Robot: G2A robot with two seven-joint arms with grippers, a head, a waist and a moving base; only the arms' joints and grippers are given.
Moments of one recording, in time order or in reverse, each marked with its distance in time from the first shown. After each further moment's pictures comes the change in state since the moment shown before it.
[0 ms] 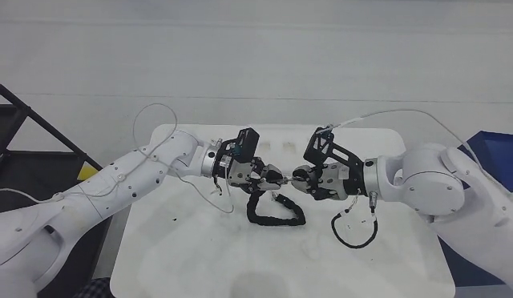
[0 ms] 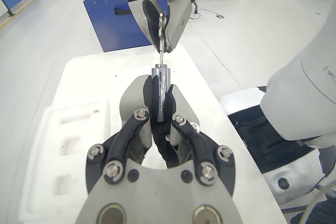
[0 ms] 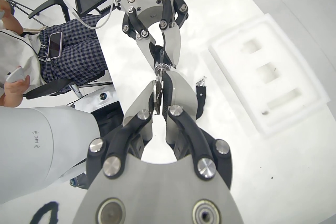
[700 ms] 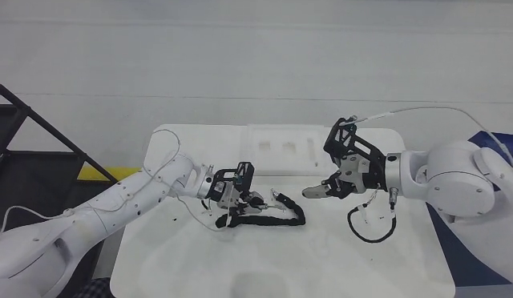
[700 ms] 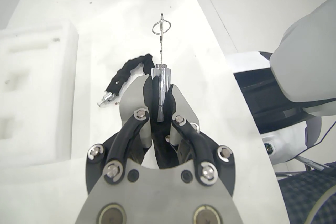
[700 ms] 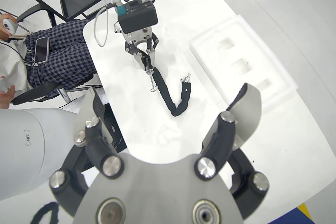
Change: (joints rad) left arm 0.158 -0.013 0.000 0.120 0.129 0.000 -0.168; right arm -0.099 0.031 0.168 -0.043 -0.049 -0.025 0.022
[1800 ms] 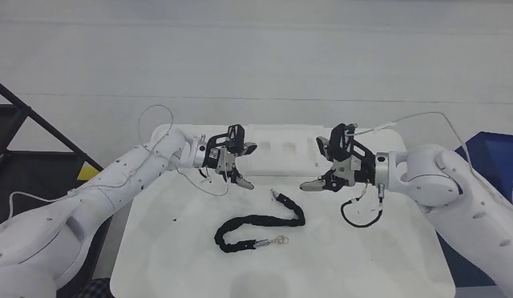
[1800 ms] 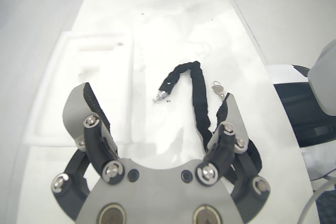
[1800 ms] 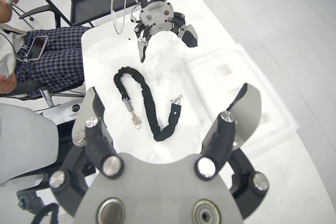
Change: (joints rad) left arm -0.147 -0.086 -0.028 0.248 0.031 0.000 0.185; right arm -0.001 -0.072 -0.097 0.312 -0.221 -0.406 -0.395
